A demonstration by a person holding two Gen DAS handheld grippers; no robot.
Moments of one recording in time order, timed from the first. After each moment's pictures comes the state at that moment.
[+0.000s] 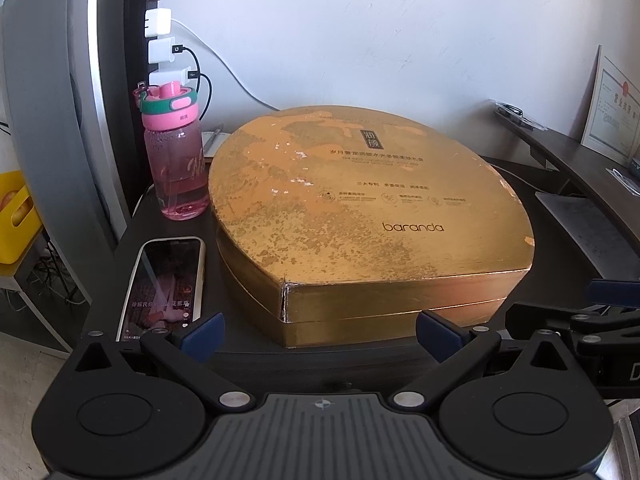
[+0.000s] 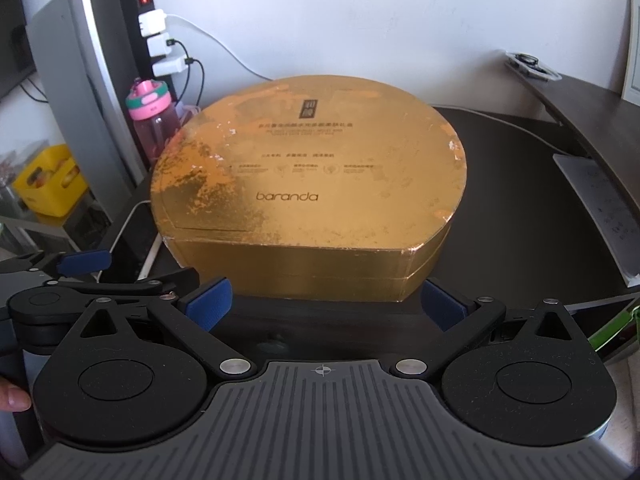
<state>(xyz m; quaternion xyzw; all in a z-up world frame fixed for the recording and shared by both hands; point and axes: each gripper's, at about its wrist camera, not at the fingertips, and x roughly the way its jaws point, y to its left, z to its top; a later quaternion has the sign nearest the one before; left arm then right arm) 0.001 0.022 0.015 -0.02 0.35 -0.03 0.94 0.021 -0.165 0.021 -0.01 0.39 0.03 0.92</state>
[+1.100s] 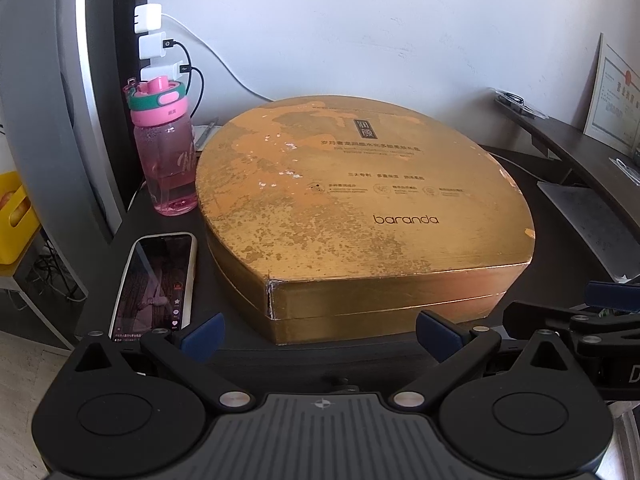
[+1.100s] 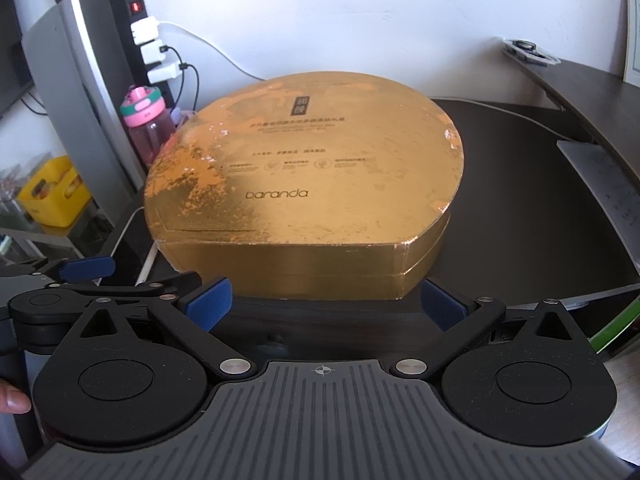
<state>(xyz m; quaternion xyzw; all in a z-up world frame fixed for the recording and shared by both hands) 0.009 0.008 0.014 -0.01 0.36 -0.03 0.93 0.023 -0.185 0.013 0.02 0.39 0.04 0.92</state>
